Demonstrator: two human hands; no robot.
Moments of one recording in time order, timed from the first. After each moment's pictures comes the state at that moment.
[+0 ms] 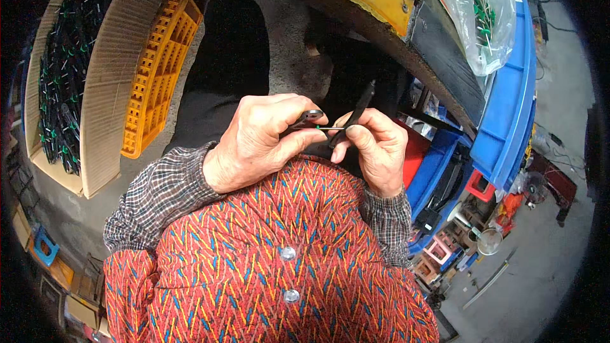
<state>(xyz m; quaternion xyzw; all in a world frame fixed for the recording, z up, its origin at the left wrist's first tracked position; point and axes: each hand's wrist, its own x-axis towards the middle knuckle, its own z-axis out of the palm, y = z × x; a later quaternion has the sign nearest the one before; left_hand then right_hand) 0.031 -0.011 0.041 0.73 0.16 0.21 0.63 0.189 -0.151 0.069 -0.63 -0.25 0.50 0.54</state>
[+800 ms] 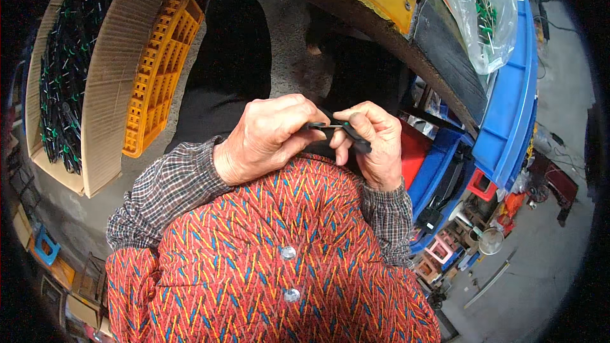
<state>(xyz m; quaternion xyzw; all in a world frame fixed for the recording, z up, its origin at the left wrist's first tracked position) 0.033 -0.018 0.021 0.76 0.10 0.26 0.59 0.190 -0.150 0.057 -0.61 -0.17 0.55 0.55</state>
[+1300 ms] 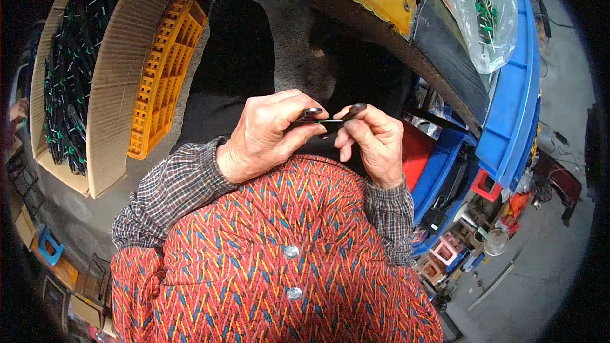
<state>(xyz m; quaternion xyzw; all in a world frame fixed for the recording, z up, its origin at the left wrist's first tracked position) 0.035 -0.018 0.020 0.71 0.15 0.26 0.63 0.195 -0.156 0.051 -0.63 -0.23 0.53 0.51</state>
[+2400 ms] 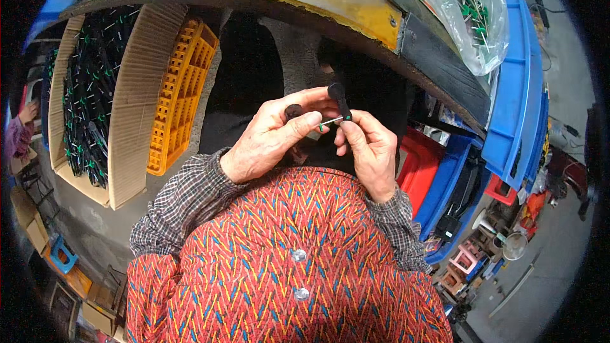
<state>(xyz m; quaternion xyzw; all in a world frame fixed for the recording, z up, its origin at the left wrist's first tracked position) 0.036 -0.008 0.024 0.40 0.17 0.13 0.89 0.172 -0.135 0.059 -0.71 -0.28 0.42 0.48</state>
